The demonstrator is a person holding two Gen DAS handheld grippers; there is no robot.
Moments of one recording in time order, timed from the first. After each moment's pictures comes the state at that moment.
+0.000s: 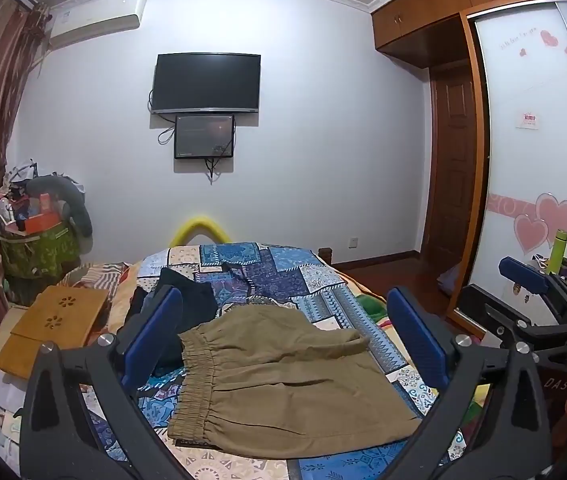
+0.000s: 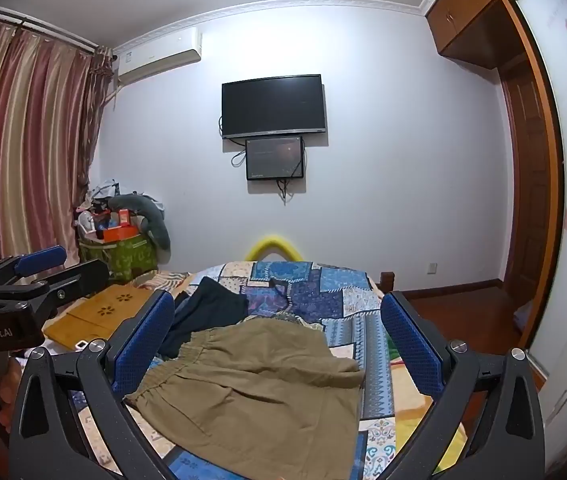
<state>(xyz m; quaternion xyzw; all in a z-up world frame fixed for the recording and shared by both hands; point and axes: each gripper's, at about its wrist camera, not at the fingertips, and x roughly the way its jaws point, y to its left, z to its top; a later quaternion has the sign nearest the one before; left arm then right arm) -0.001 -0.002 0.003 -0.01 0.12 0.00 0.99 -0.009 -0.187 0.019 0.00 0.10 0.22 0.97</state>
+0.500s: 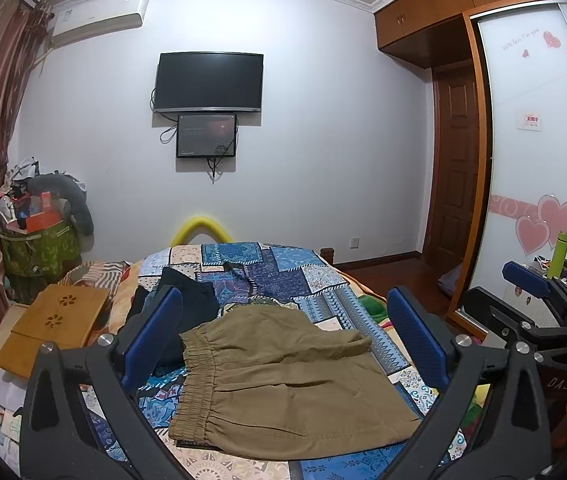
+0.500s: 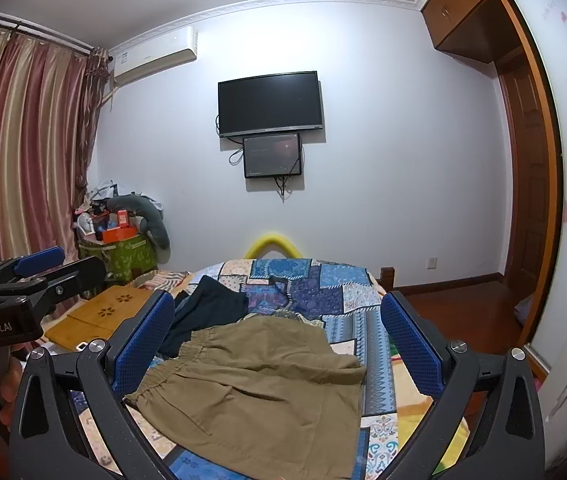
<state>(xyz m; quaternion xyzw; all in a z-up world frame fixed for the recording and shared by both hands) 0.001 0.000 0.000 -0.01 0.12 0.00 0.99 -0.005 -0.189 0.017 0.01 0.11 0.21 0.97</state>
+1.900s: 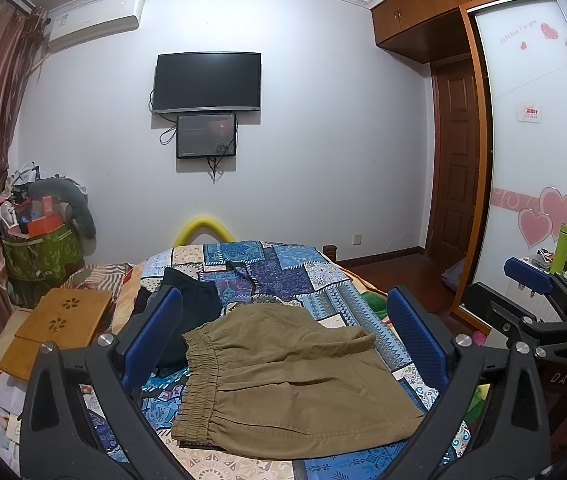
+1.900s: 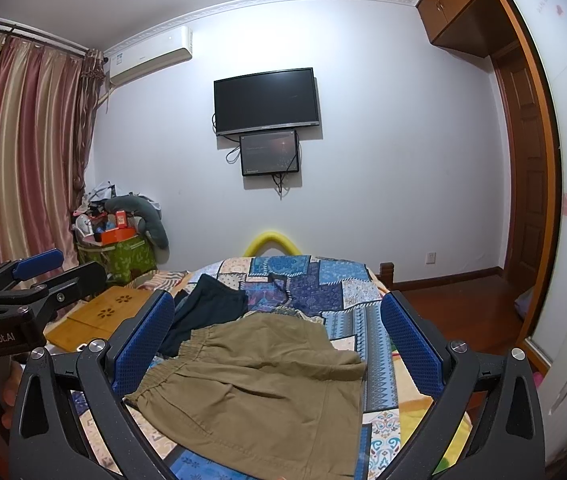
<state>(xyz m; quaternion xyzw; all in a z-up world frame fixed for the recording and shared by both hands) 0.002 -0.005 -0.005 0.00 0.12 0.00 0.99 -0.004 -0.190 0.012 0.02 0.11 0.21 0.97</state>
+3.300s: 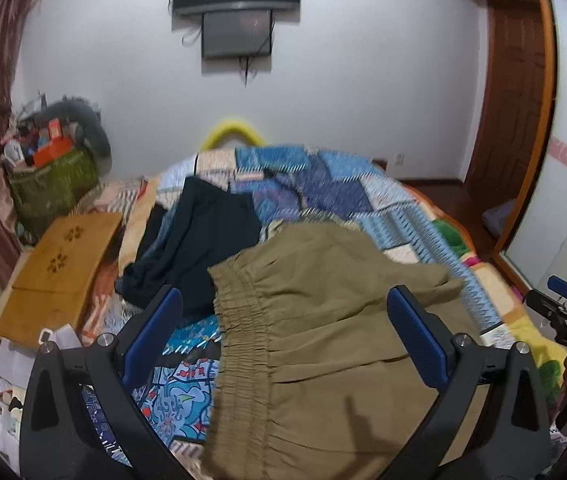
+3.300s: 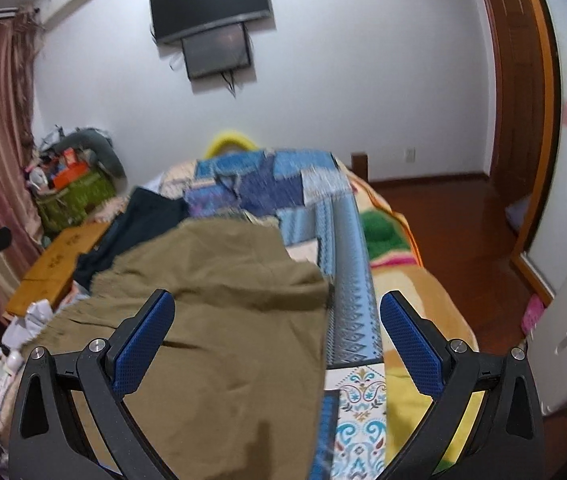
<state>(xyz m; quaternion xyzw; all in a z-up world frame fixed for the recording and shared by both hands) 0.164 0.088 -0.105 -0.03 0.30 0.06 0.95 0.123 -0.221 -0.099 0.03 0.32 0.16 0.93</state>
